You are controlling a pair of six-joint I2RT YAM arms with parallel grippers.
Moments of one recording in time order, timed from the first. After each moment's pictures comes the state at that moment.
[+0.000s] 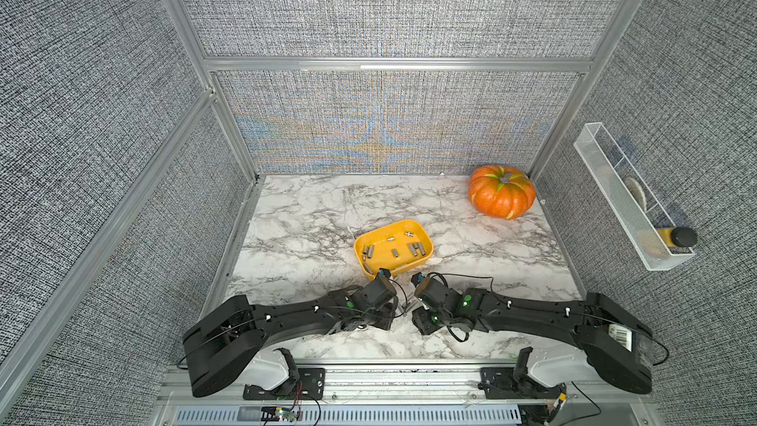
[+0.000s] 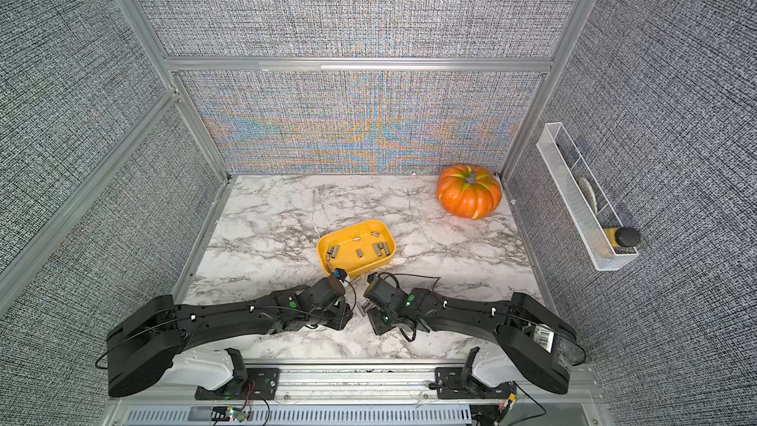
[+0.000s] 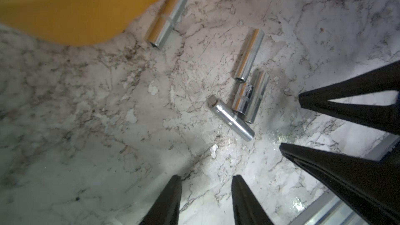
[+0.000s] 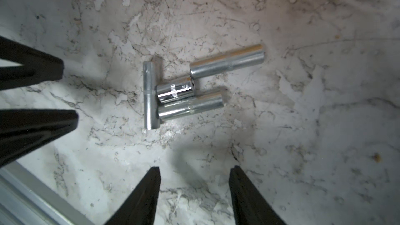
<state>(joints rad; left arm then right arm) -1.07 1.36 0.61 -0.28 -0.01 -0.71 1.02 1.42 0.66 -0.39 0.07 0.51</state>
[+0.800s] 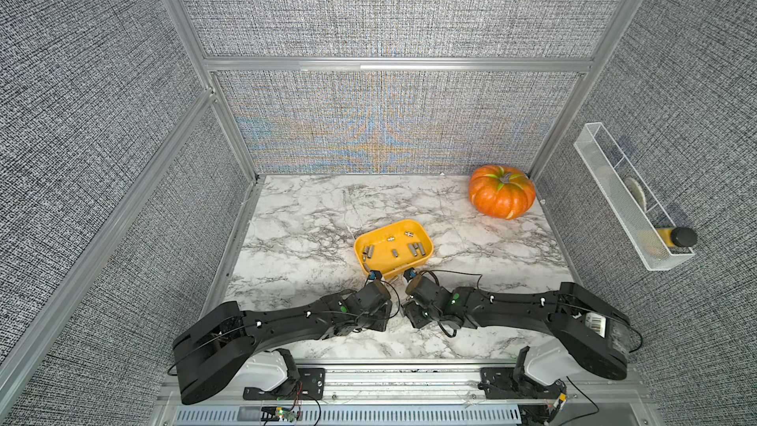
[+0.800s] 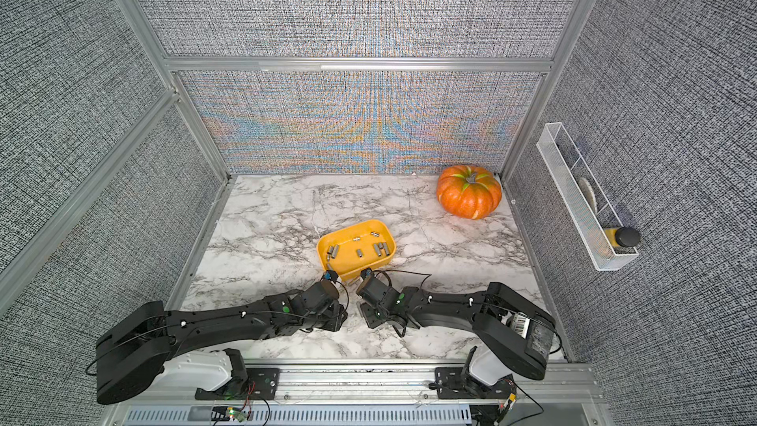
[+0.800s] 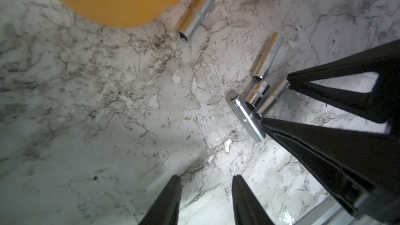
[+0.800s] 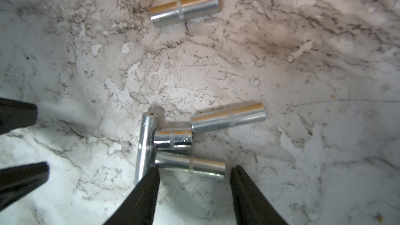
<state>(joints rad) -1.07 1.32 0.57 -0.27 -0.04 -0.78 1.02 1.53 0.69 -0.26 0.13 0.49</state>
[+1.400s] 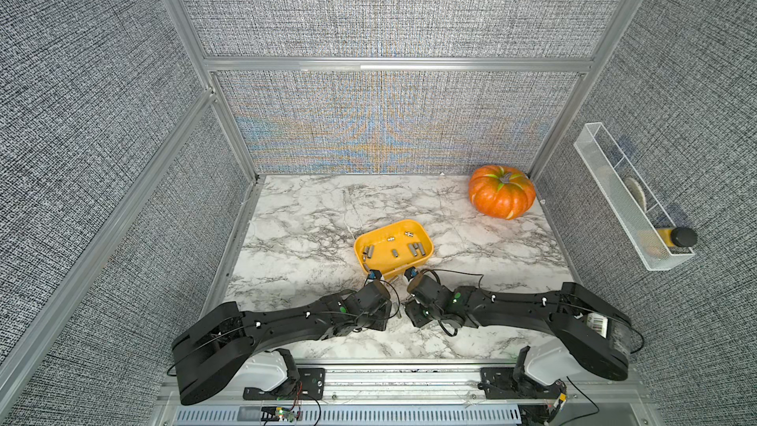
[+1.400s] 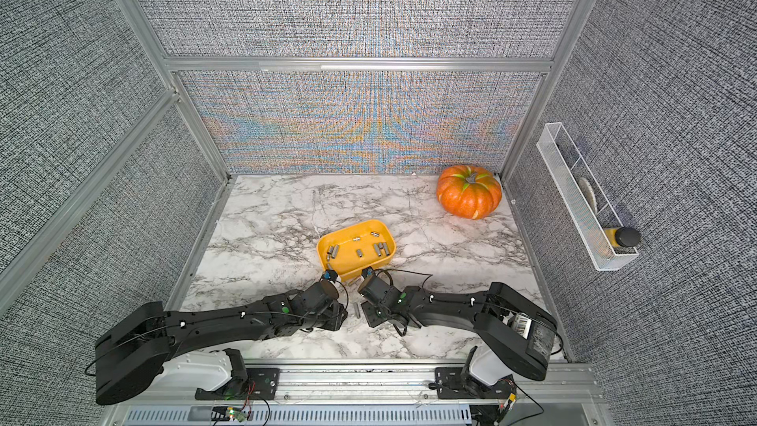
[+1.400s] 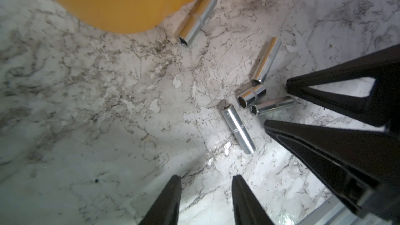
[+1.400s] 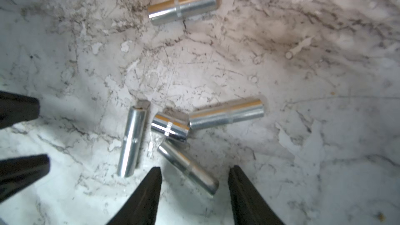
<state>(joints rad) -1.07 1.32 0.56 -0.26 -0.05 -0.78 1.01 1.49 0.67 -0.27 0.10 0.48</state>
